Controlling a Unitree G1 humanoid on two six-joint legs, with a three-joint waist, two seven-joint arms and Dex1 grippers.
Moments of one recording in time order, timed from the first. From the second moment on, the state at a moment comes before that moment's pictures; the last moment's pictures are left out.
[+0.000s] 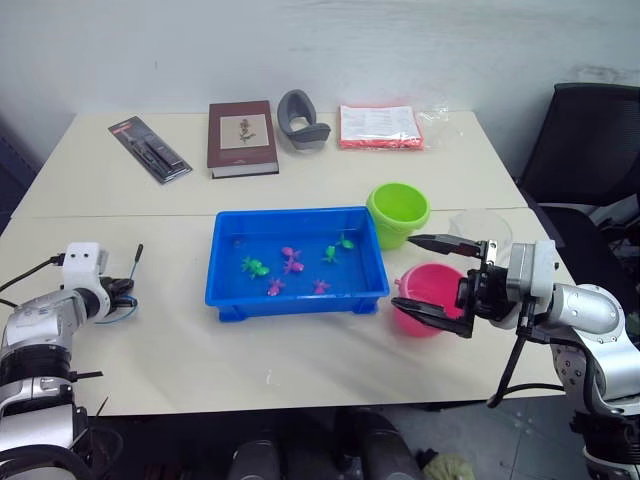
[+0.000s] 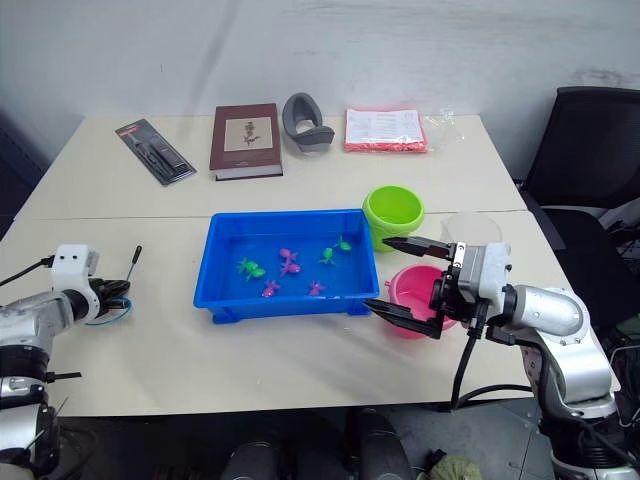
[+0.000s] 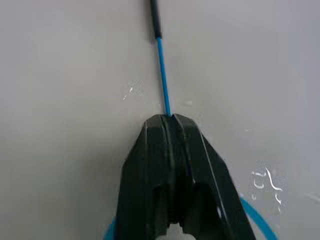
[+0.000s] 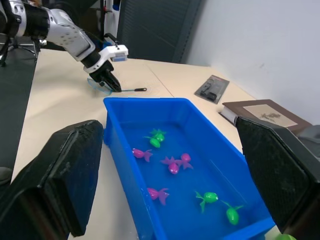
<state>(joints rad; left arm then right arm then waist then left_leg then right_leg) -0.48 0.80 0.28 0.74 -0.23 0.52 -0.46 -0.17 -0.66 -0.13 -0.35 0.60 0.09 1.09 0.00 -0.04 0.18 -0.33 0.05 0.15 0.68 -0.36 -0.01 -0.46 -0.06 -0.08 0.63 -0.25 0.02</state>
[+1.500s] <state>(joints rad) -0.62 0.85 -0.20 -0.13 -0.31 0.27 -1.38 -0.51 -0.89 0.03 -0.46 0.92 0.93 0.95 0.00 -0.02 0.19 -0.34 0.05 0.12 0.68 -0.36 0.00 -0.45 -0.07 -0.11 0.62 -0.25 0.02</state>
